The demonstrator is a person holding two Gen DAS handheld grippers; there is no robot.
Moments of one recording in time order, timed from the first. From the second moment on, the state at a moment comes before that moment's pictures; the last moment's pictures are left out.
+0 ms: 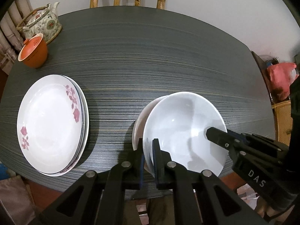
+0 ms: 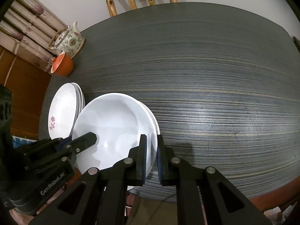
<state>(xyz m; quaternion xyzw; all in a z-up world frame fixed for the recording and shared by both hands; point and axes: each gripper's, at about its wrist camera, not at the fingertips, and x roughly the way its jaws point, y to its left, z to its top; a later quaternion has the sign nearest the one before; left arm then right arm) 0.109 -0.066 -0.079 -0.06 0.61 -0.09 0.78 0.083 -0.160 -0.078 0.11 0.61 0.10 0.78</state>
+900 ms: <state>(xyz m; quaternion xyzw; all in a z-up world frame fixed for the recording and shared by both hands) 0.111 -0.059 -0.086 -0.05 0.61 -0.09 0.79 0.080 -0.160 -0.082 0.11 0.61 0.10 0.78</state>
